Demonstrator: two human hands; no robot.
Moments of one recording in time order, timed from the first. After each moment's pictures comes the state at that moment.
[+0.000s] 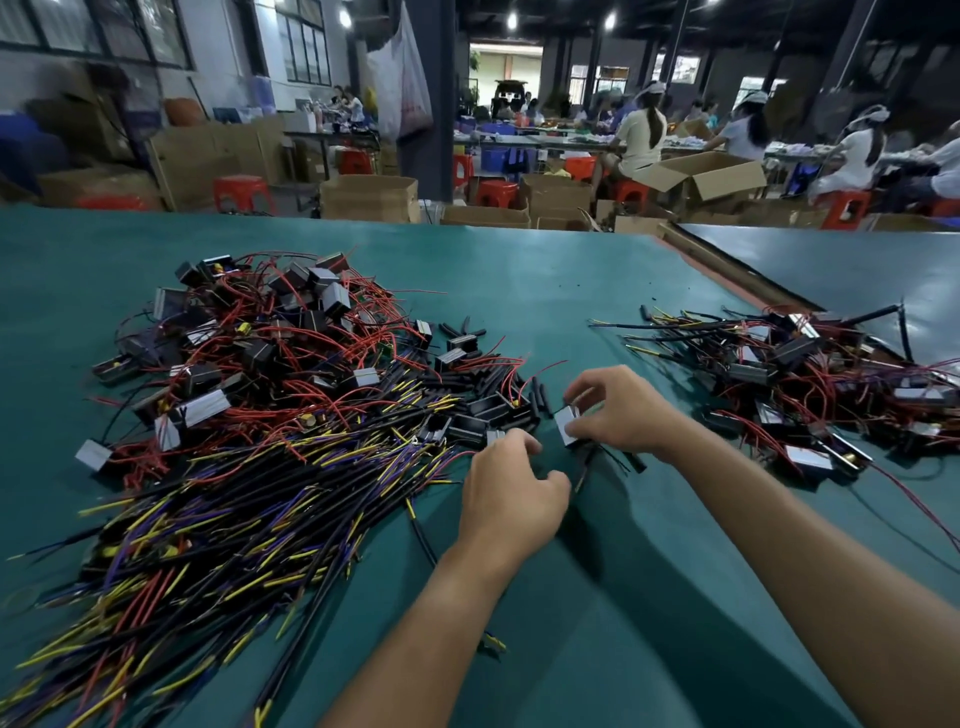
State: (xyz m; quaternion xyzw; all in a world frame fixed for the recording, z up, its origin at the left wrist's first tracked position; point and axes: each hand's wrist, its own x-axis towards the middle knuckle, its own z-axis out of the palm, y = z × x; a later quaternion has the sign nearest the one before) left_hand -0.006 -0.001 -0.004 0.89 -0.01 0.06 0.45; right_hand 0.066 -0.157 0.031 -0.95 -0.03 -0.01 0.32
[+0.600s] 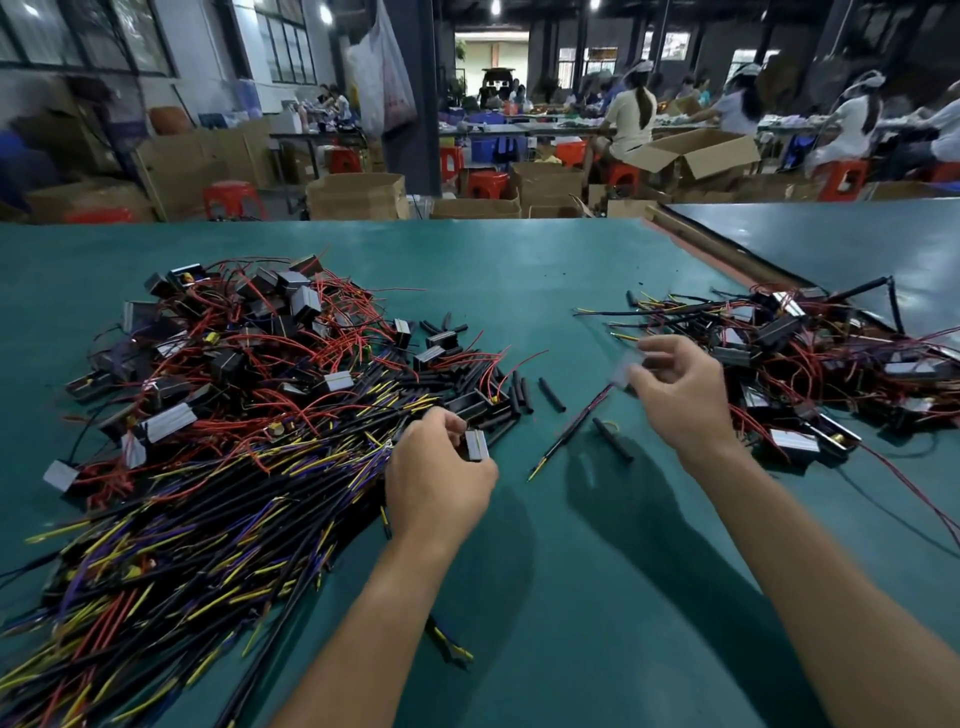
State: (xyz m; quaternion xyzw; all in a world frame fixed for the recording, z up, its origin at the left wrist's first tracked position) left_hand 0.007 0.025 -0.002 0.90 0.07 0.16 0.39; right_hand 0.052 -0.205 0.017 -0.79 0.08 -0.27 0.55
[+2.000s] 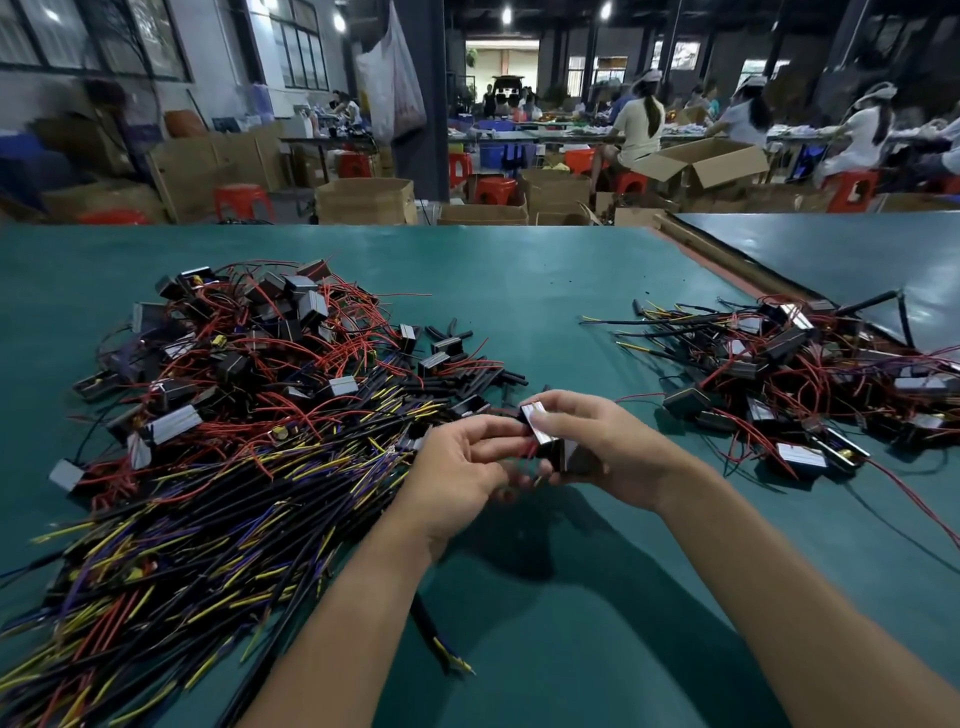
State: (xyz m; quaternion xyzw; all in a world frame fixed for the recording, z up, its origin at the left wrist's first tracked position) left_hand -0.001 0.022 0.021 0.69 -0.06 -0.08 0.72; right_hand 0.028 -0.152 0.030 -0.68 -0.08 0.20 0.70
